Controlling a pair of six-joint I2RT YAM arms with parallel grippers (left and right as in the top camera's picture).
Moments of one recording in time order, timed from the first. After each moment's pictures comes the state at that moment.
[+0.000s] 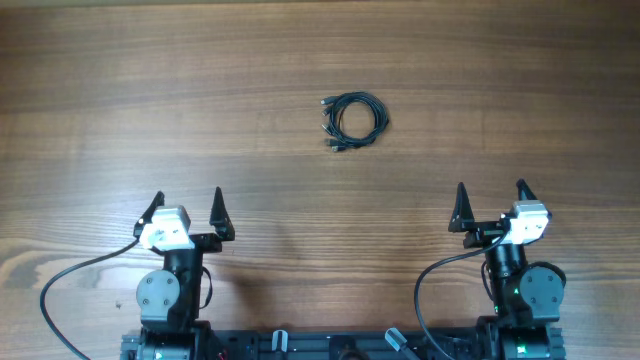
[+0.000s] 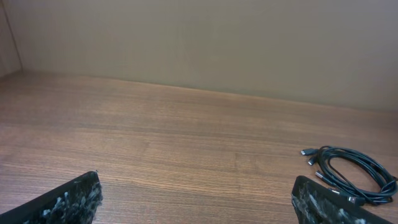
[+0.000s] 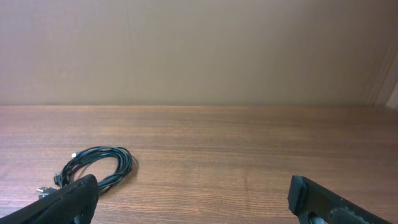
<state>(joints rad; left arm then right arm) -0.04 0.01 0.01 -0.07 -0.08 -0.11 0.01 0.02 0.01 0.00 -0.03 0.02</state>
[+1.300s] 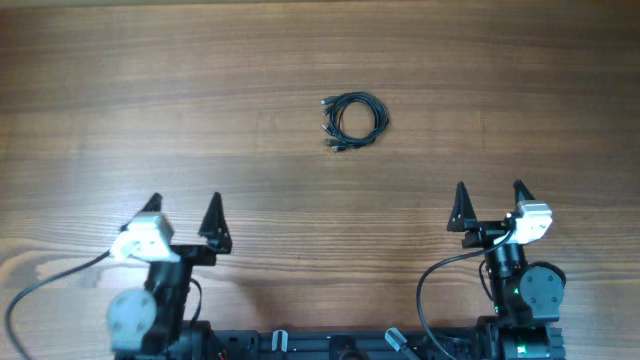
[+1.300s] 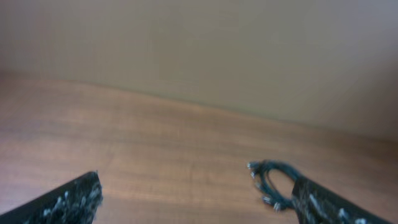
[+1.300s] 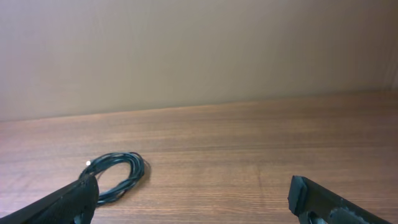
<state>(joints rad) -0.04 0.02 0.32 -0.35 0.04 -0.24 0.01 0.02 0.01 0.00 -0.05 0.12</state>
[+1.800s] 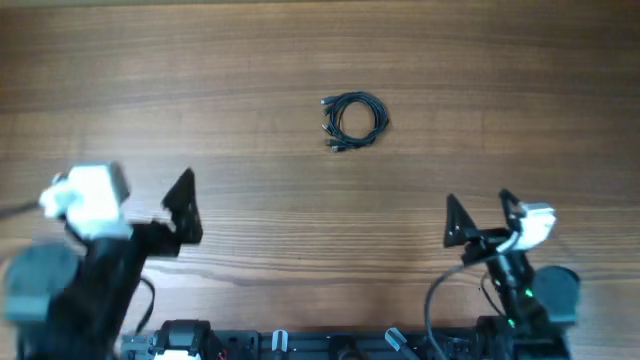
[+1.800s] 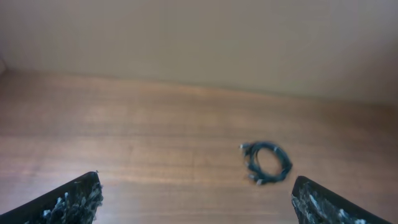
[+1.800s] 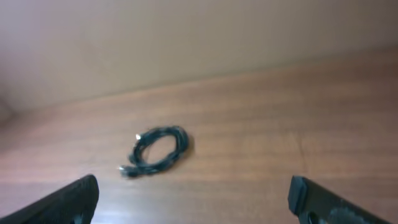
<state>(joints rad) -0.04 0.64 1.20 -0.92 0.06 -0.14 0.01 0.02 0.26 -0.37 -0.19 0.23</state>
